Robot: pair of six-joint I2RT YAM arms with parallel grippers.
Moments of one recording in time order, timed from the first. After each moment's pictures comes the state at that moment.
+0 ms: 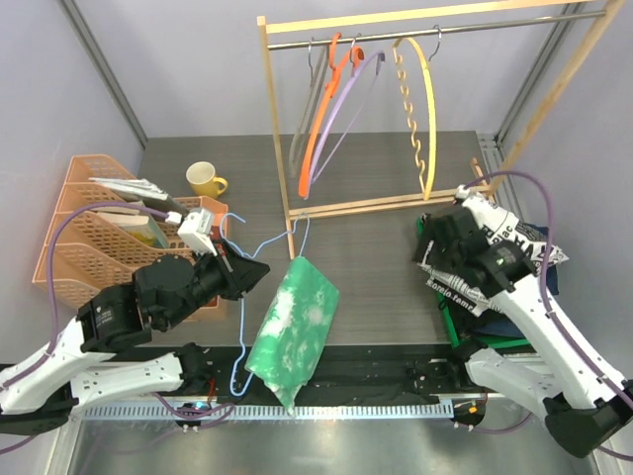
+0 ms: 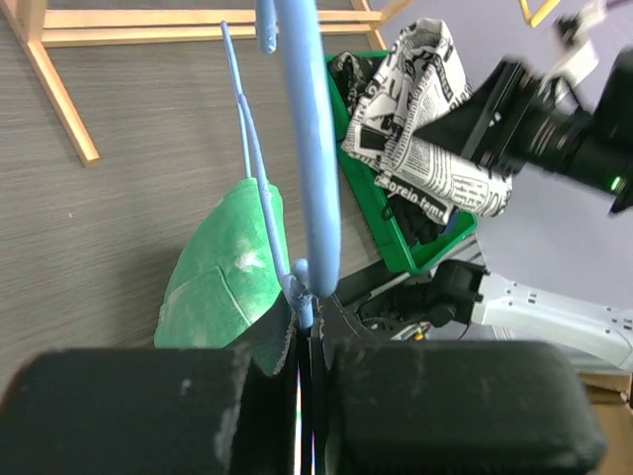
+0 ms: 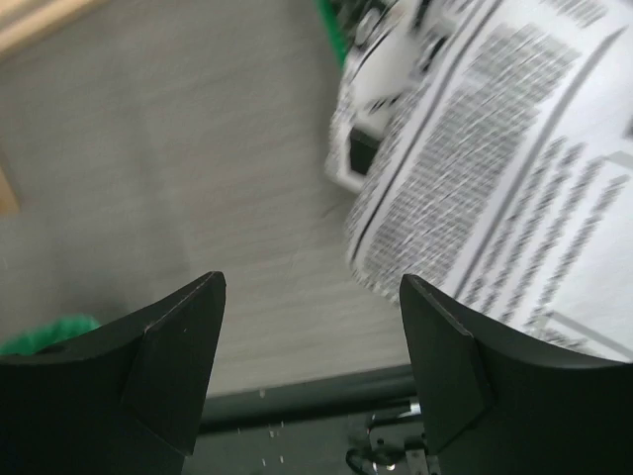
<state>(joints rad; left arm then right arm) -1.13 0.68 1.12 -0.77 -0.41 -0.84 0.46 0.94 1.10 -1.04 0.40 0.66</state>
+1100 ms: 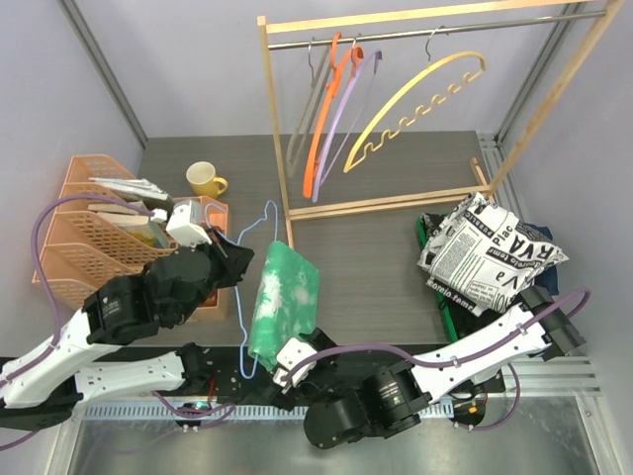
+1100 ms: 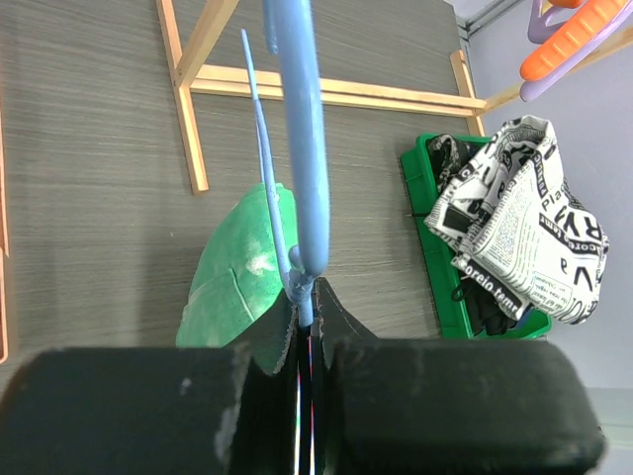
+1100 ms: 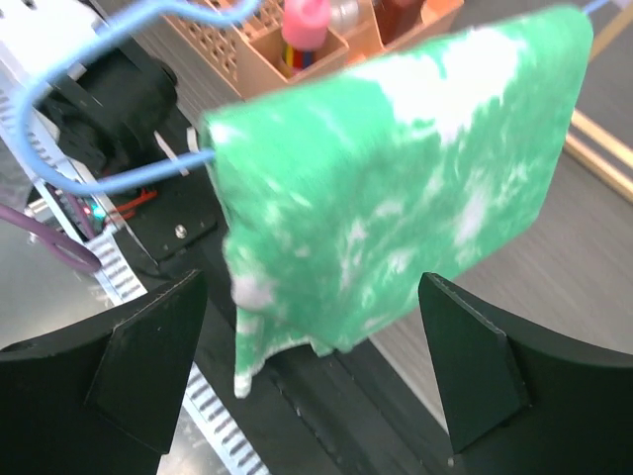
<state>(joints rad) -1.13 0.75 1.19 -0.90 -0.69 -0.94 1.95 1.40 1.14 -0.35 1.06 0.41</state>
